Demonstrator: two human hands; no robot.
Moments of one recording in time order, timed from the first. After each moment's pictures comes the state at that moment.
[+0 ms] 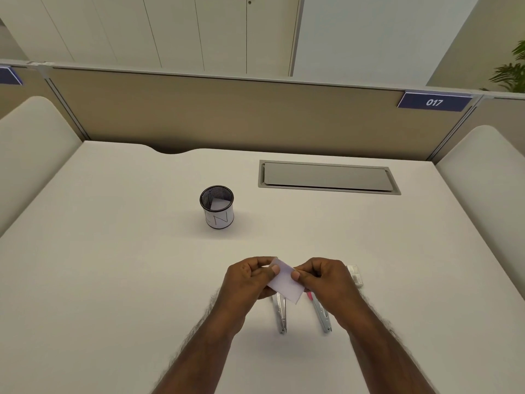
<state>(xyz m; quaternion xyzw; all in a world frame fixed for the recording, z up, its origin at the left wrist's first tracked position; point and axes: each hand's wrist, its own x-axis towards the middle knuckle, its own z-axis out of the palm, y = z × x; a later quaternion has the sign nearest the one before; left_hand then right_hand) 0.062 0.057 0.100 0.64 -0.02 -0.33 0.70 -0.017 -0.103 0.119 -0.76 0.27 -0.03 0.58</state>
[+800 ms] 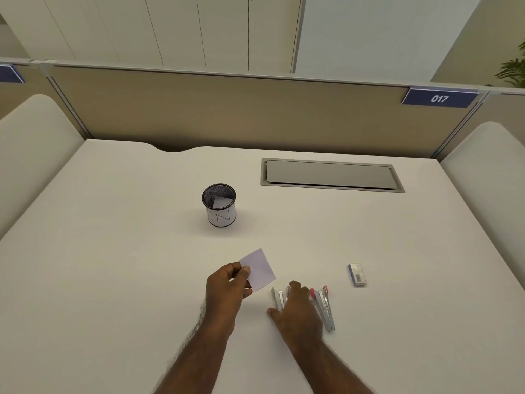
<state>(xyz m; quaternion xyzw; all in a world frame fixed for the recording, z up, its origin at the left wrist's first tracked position) 0.070 0.073 0.057 0.70 0.12 -0.18 0.68 -0.018 -0.043 0.010 -0.90 0.36 0.08 0.25</state>
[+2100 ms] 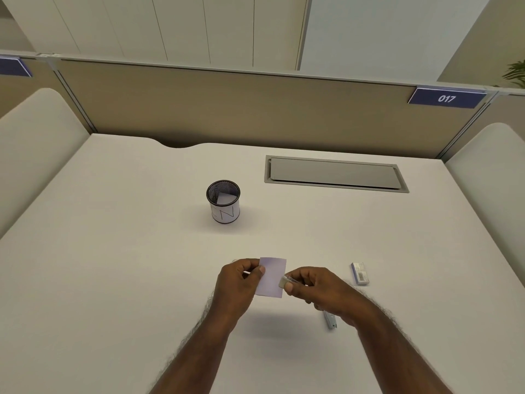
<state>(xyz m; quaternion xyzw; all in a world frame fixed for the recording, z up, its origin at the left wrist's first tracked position) 0.066 0.074 0.077 0.79 -0.05 -0.19 0.58 -0.017 -0.105 0.102 -0.78 0.18 0.16 0.58</state>
